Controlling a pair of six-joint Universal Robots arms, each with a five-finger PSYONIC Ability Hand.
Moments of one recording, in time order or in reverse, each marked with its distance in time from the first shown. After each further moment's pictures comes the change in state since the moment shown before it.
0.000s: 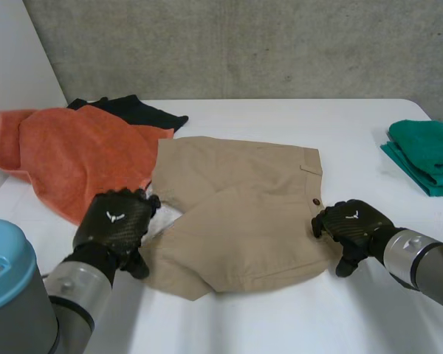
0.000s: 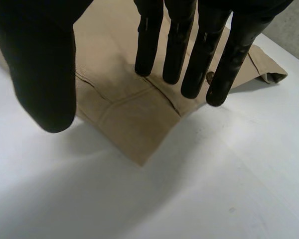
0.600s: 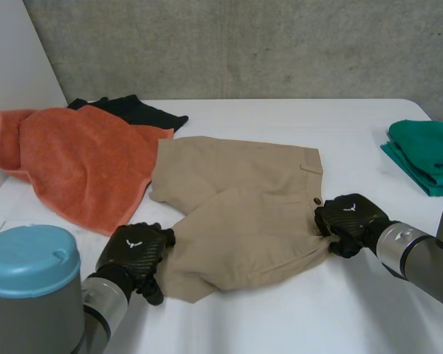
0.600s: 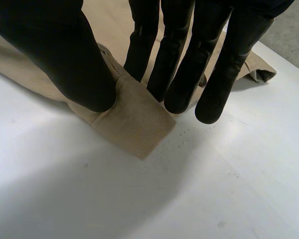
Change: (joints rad) left arm 0.011 -0.162 -0.002 -0.005 0.081 -0.097; right arm 0.016 0.075 -0.059 -0.066 0.026 0.053; left_hand 0.085 0.093 0.092 0.090 0.087; right_hand 0.401 0.567 0.576 0.587 0.552
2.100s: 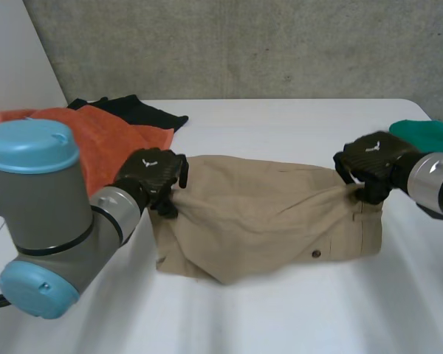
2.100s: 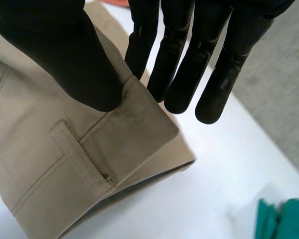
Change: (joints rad) left arm 0.073 -0.133 0.435 -0.135 0.165 0.065; right arm 0.008 -0.114 -0.367 0.426 0.052 -0.128; left_hand 0.268 0.285 0.293 0.296 0.299; right_hand 0.042 0.000 0.000 0.001 0.031
